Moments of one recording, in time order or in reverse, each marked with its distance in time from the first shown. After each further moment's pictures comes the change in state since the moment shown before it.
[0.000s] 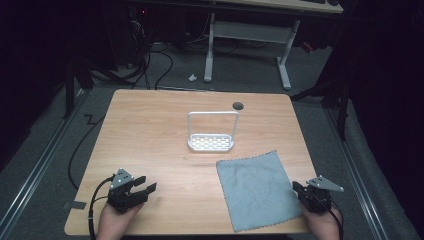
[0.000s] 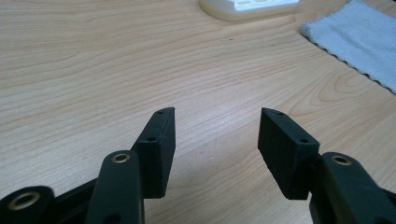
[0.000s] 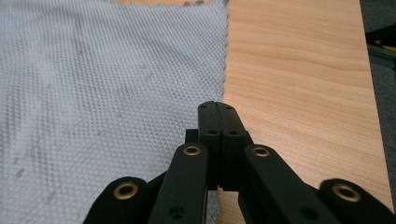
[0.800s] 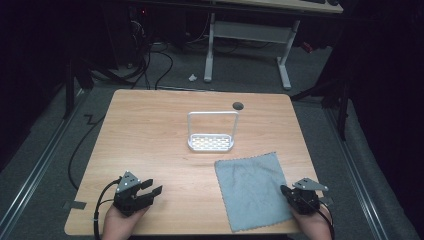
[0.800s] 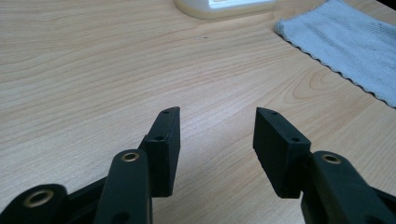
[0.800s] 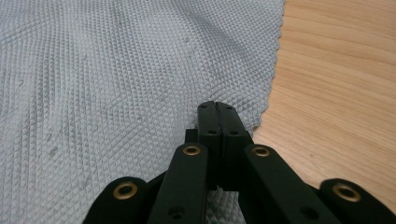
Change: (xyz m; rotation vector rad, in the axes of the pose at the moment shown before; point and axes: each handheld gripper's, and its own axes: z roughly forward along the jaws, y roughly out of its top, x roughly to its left) left arm -0.017 -0.002 0.005 0.002 -0.033 0.013; right arm 0.028 0.000 0.012 0.047 0.081 -0.090
